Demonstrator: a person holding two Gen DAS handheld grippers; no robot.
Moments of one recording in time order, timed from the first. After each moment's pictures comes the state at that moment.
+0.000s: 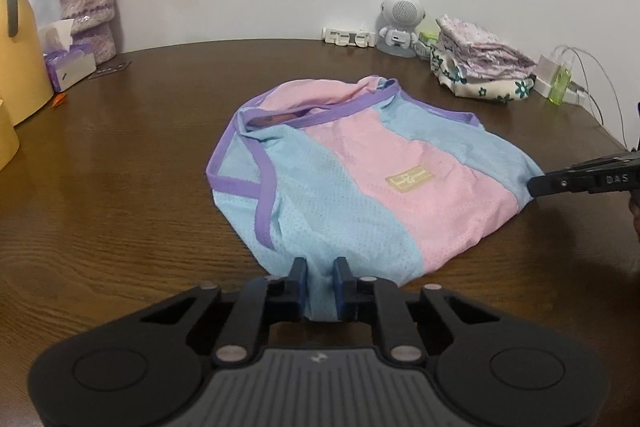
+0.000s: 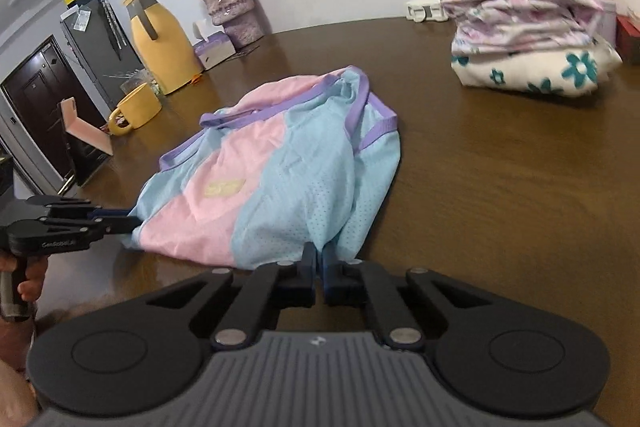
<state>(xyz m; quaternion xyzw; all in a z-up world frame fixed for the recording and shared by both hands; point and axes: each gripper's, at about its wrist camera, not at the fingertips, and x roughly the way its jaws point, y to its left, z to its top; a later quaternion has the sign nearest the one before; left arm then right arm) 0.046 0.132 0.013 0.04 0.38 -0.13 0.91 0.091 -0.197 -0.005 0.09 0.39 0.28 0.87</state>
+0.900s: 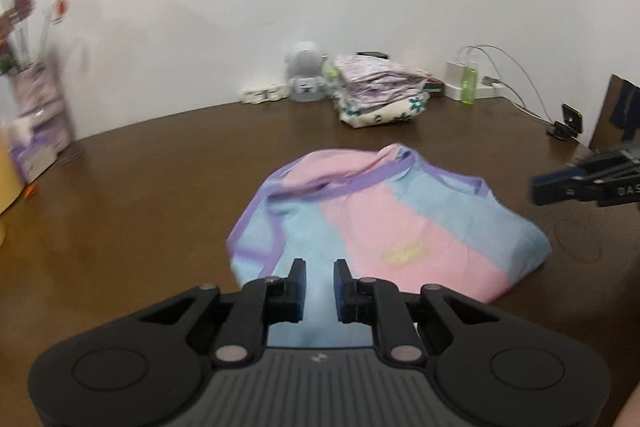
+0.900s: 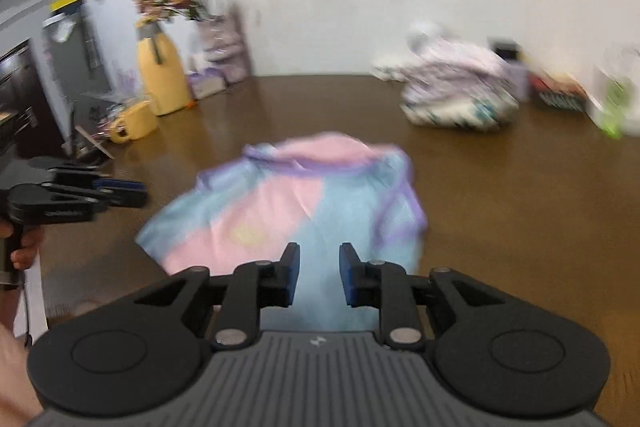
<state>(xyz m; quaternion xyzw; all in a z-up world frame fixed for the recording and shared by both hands) -0.006 0.073 0.058 0.11 0.31 -0.22 0.92 -0.030 -0.195 0.044 0.02 0.32 0.21 0.92</state>
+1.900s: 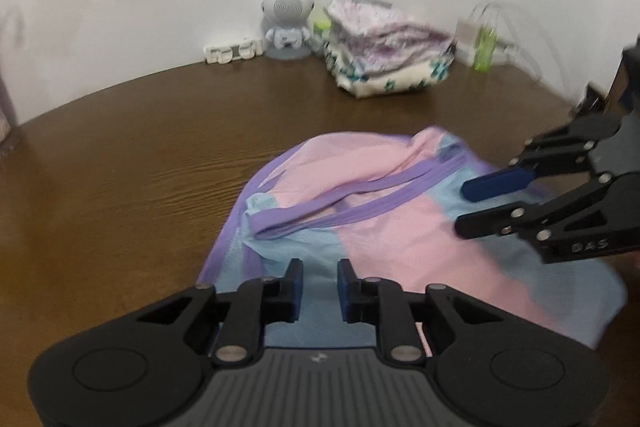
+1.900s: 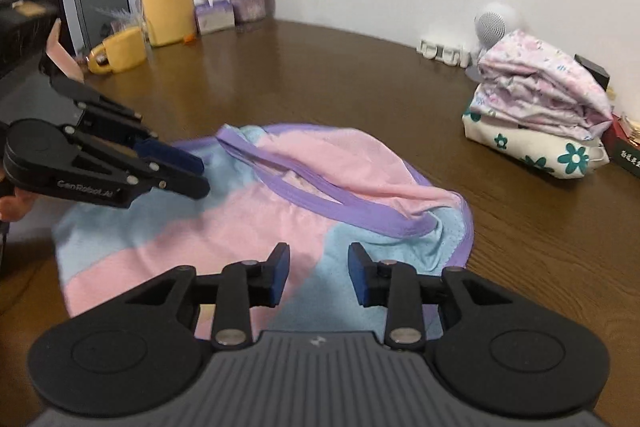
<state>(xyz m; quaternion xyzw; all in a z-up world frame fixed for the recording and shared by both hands) 0.114 0.038 0.019 0.13 0.38 -0.25 0.88 0.086 -0.151 0.011 -0.07 0.37 0.23 0.90</state>
